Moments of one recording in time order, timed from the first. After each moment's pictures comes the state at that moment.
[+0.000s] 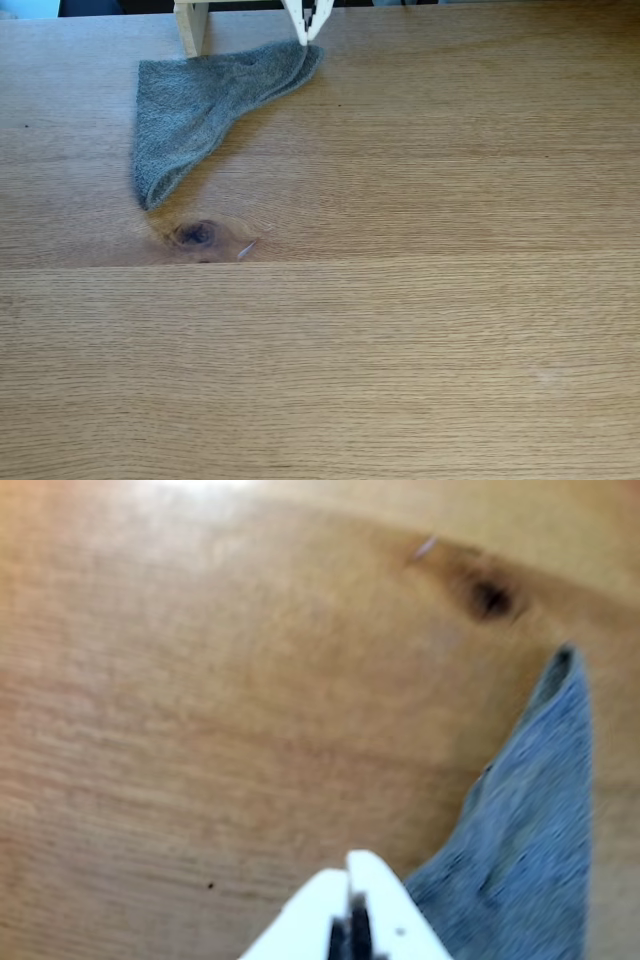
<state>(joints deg) 1.6 159.9 179.6 45.2 -3.5</state>
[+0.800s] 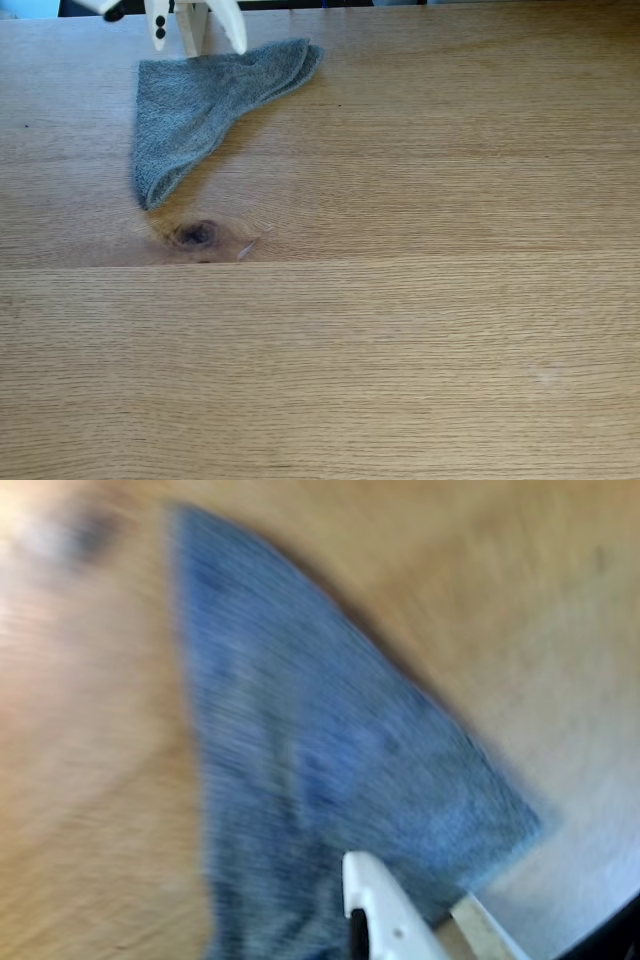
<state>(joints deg) 42.9 109.6 141.0 45.4 5.9</state>
